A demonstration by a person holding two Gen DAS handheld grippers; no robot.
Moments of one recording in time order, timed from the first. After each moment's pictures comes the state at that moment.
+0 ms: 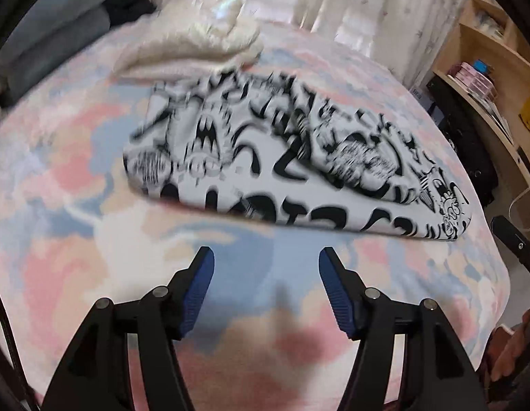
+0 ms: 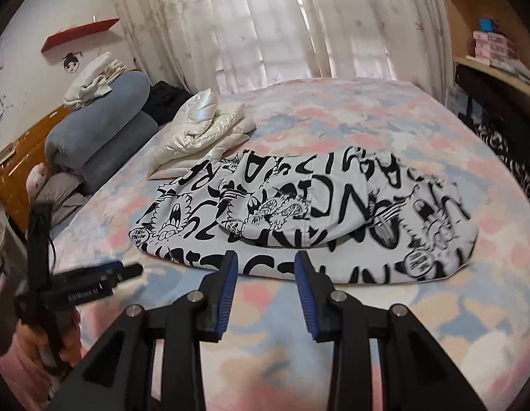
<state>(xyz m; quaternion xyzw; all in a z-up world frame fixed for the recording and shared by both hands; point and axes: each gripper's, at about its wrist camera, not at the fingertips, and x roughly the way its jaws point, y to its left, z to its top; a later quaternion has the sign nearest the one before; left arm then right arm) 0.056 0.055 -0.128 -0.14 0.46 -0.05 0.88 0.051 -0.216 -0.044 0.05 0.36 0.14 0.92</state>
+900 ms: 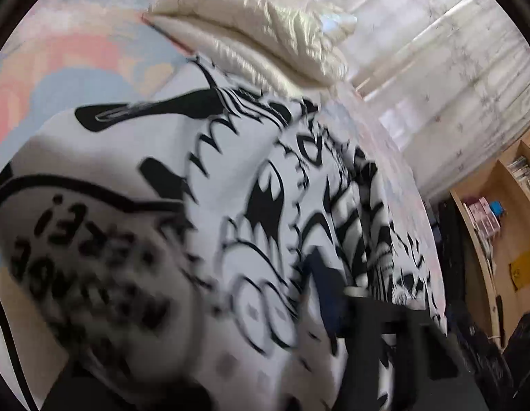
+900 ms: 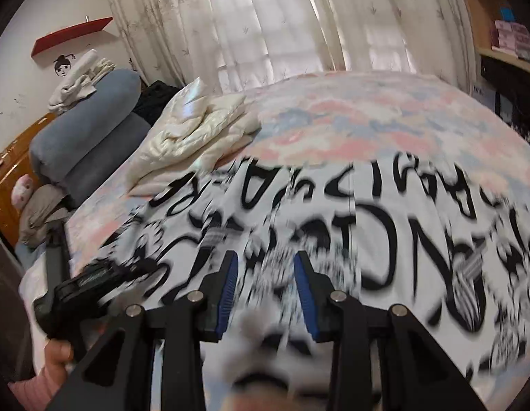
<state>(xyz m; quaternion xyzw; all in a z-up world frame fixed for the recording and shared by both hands) 0.197 0.121 -0.216 -0.37 0.36 0.00 0.86 0.203 -0.164 -0.111 0.05 0.35 0.16 0.92</state>
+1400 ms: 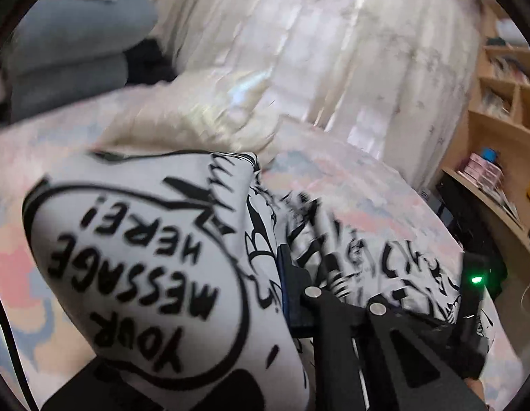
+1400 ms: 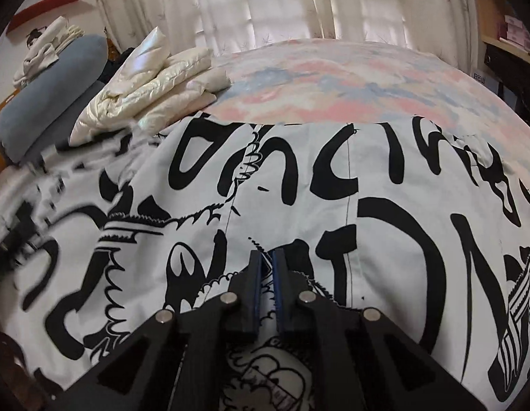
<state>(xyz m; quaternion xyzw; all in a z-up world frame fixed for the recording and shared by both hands) 0.175 0.061 -0.135 -0.18 0.23 -0.01 0.96 0.275 -0.156 -0.187 0.02 0.41 0.12 0.90</state>
